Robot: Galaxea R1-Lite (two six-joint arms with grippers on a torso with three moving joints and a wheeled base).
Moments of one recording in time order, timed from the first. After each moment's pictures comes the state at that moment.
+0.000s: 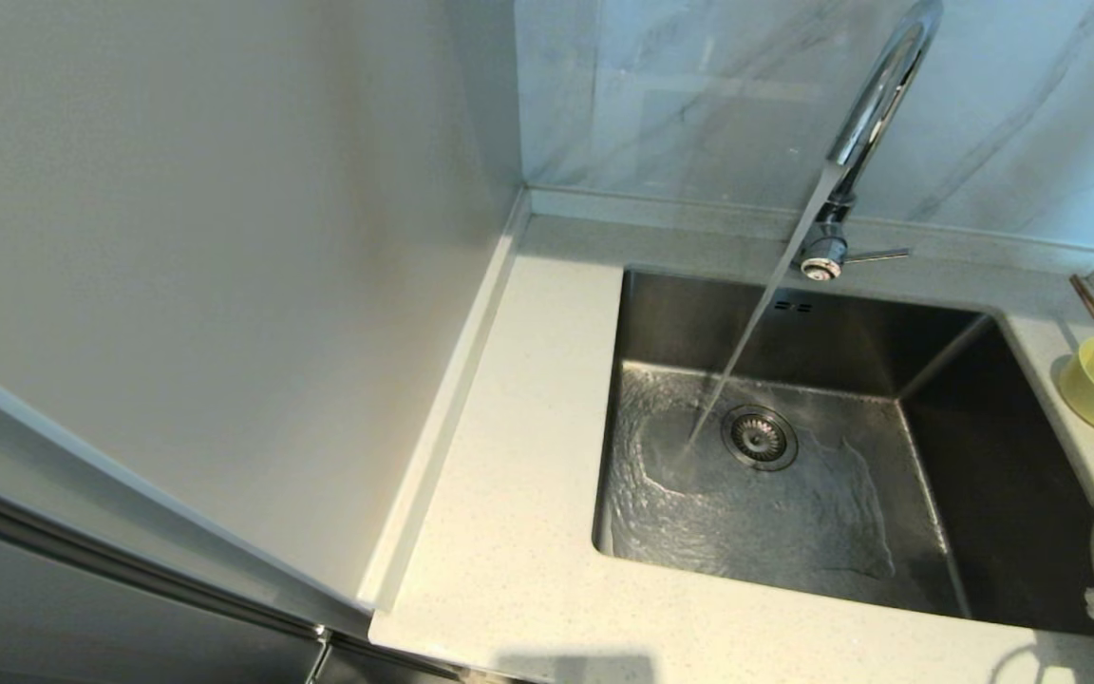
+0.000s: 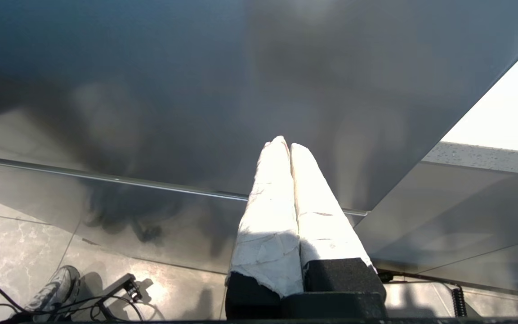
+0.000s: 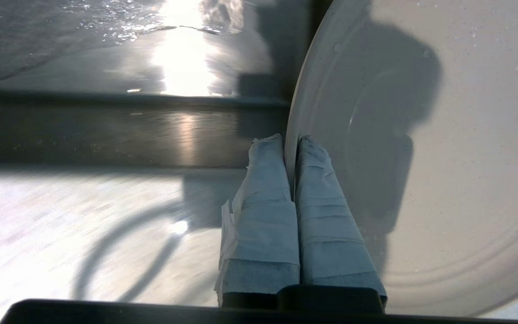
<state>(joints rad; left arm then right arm) 0.00 0.00 0.00 0.00 0.00 0.00 -0.34 1.29 -0.44 -0.05 0.08 -0.11</state>
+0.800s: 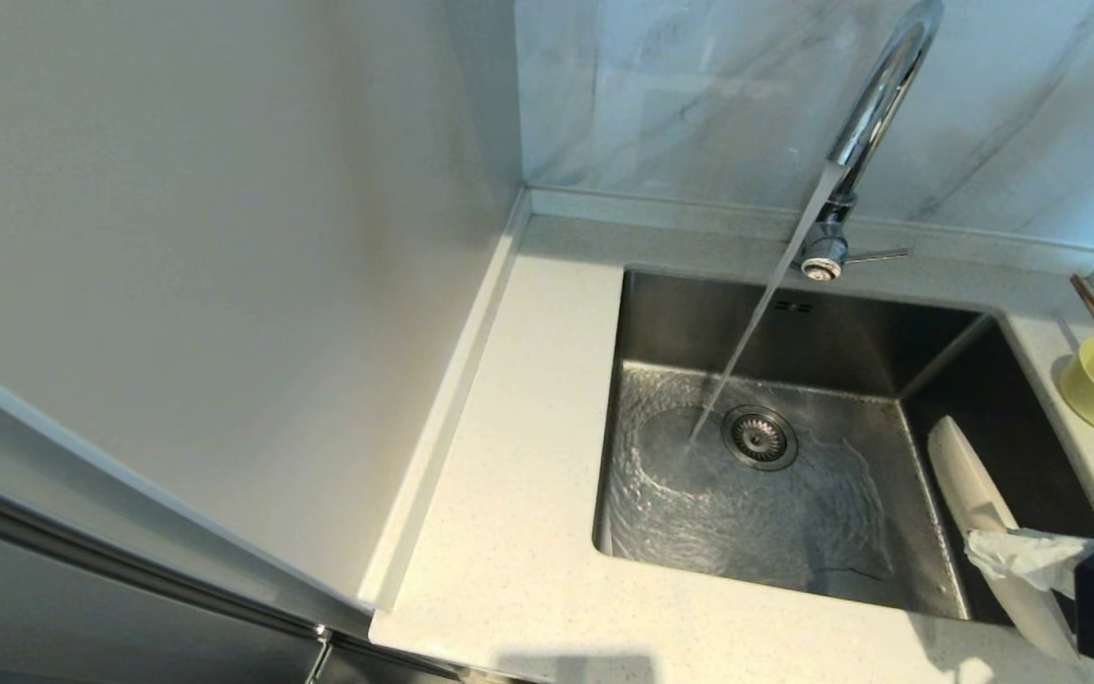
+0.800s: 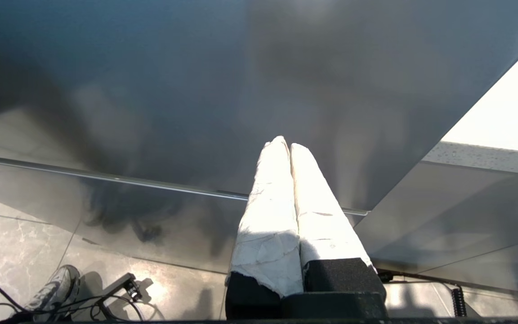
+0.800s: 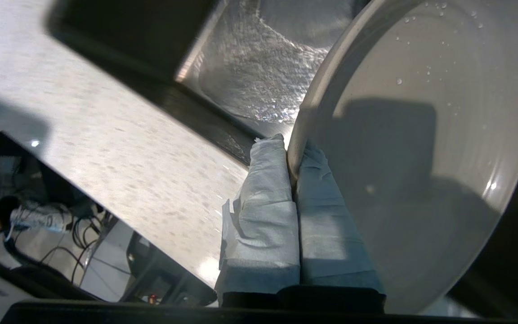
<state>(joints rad) 0.00 0.00 0.00 0.00 0.00 0.00 0.07 1.11 -0.53 -0.06 0.30 -0.11</state>
